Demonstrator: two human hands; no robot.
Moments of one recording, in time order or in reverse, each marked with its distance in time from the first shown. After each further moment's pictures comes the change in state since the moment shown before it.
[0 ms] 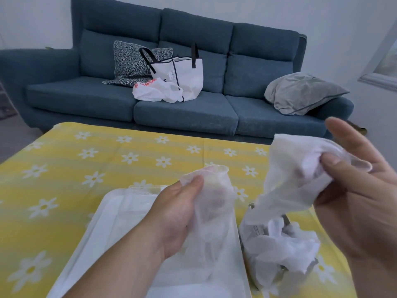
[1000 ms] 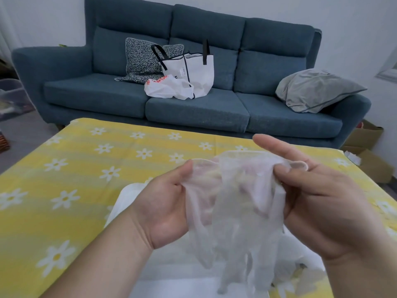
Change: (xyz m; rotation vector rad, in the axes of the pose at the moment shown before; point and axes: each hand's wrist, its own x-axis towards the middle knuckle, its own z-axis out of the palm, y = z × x) left_hand 0.003 0.015 -0.052 -0.427 -0.505 -0.202; right_hand -0.020 0.016 0.056 0.146 -0.308 0.439
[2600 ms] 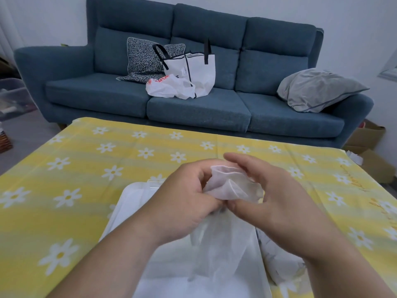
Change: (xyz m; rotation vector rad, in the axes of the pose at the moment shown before) left_hand -0.012 0.000 0.036 1.063 0.222 0.398; right_hand 0.009 0.025 0.007 -1.174 -0.132 -0.271
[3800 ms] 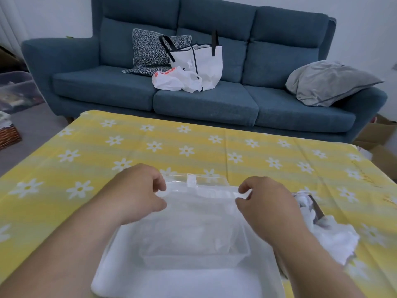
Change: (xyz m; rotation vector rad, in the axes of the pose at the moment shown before) left_hand -0.023 -0.031 -0.085 0.867 0.139 -0.550; right_hand 0.017 0.030 0.051 -0.501 0.009 0.490
